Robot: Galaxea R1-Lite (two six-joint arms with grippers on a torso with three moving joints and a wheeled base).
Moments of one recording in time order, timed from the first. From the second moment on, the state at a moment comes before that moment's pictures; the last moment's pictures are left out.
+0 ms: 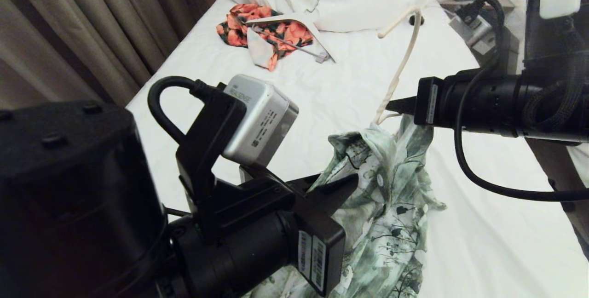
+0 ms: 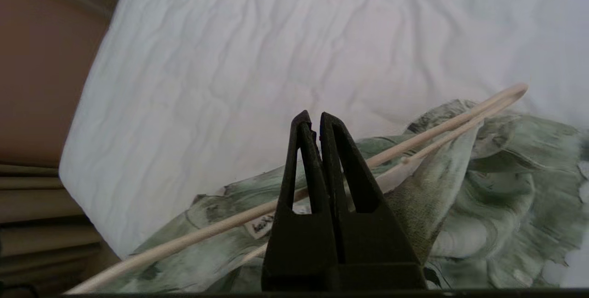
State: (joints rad) left arm -1.20 1.43 -0.82 -0.54 0.34 -0.03; right arm 0.57 1.57 -1.32 0.00 0.06 0.33
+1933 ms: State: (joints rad) left arm -1.31 1.25 -0.83 -0.29 0.36 -0.16; right arm 0.45 1.60 -1.35 0.00 0.06 0.28
